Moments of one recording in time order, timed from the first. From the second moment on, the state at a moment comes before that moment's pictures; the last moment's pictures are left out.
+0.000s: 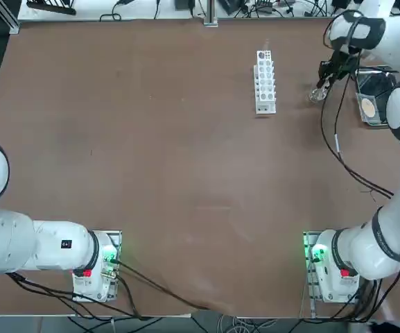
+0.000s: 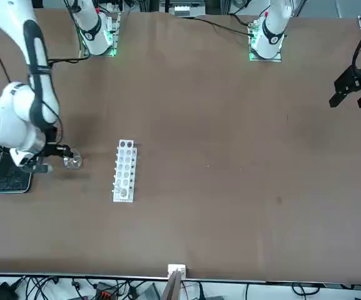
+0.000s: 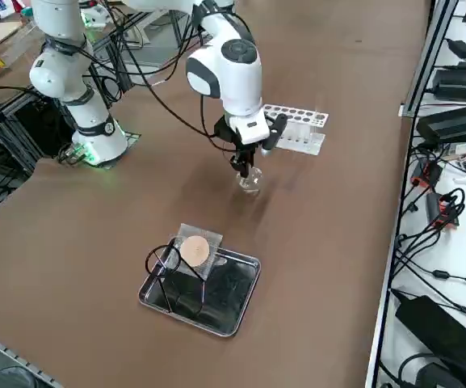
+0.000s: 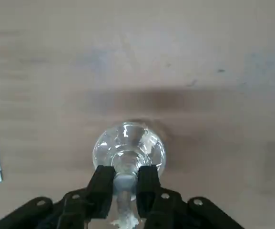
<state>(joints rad) 0.36 0.40 -0.44 -2.01 0.31 2.28 -0.23</state>
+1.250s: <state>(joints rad) 0.36 0.37 -0.52 -1.79 0.07 1.98 -0.25</state>
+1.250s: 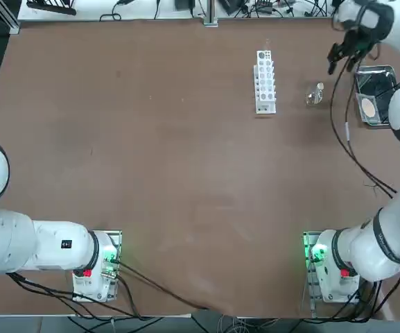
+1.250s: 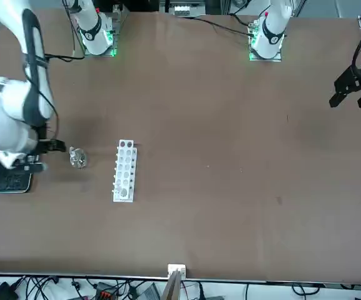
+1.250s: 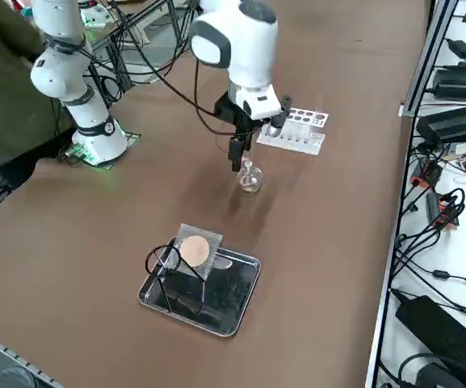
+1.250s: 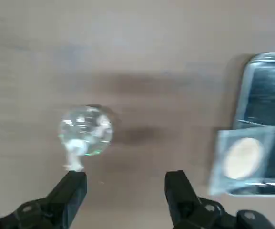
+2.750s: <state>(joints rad) -0.03 0.45 -0.53 -1.79 0.19 2.21 0.10</state>
